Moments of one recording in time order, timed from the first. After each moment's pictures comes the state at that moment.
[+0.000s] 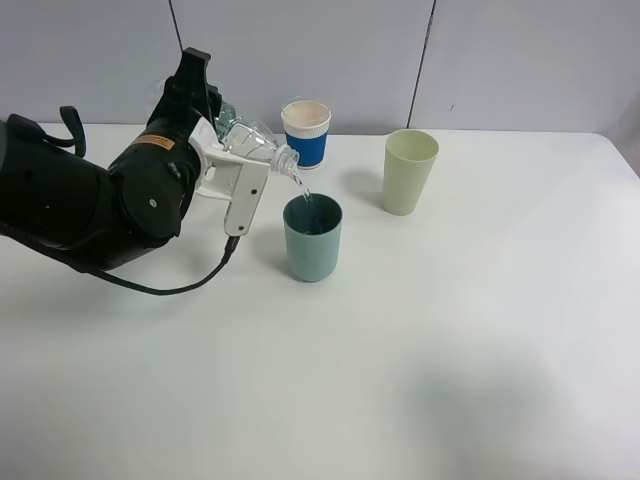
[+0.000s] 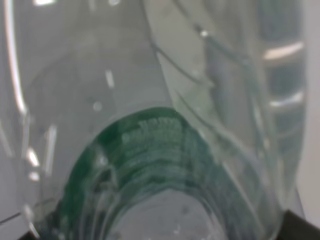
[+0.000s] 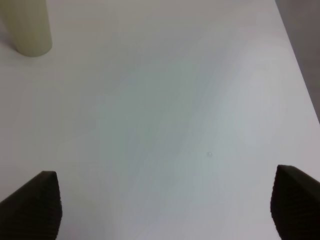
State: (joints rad) left arm -0.76 1.79 -0.73 -0.96 -1.08 2.41; right arm -0.07 0.00 -0.51 0.02 1.07 -0.17
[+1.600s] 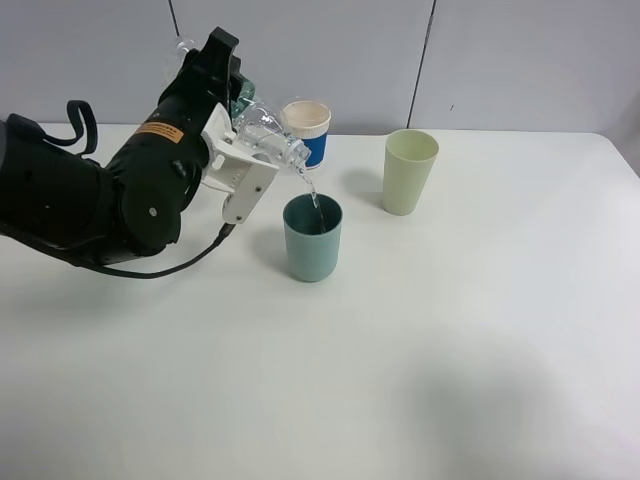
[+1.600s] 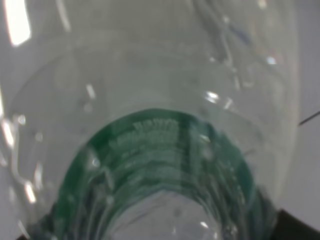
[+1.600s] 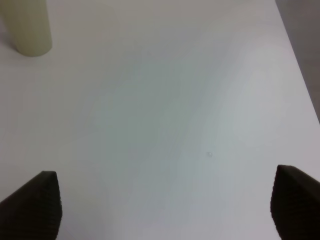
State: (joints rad) left arm -0.76 1.79 -0.73 -0.74 -1.16 2.49; right arm -0.07 0.00 -0.51 0.02 1.07 -0.17
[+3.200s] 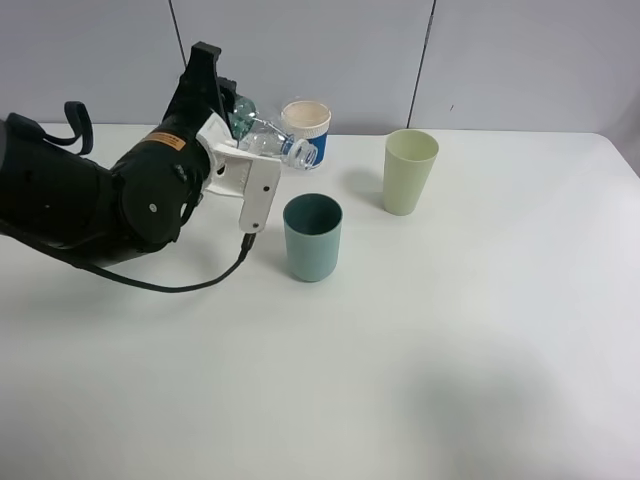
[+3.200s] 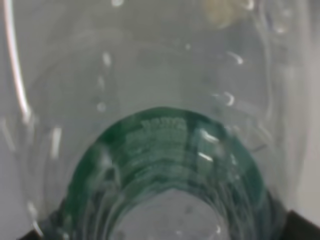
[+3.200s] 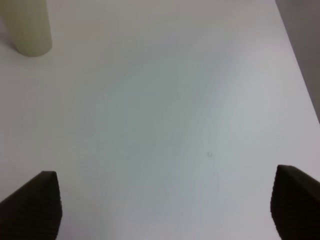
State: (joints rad) left arm -0.75 1.79 -0.74 -0.84 -1.01 2.25; right arm -0.07 0.00 -0.51 0.02 1.07 -0.17
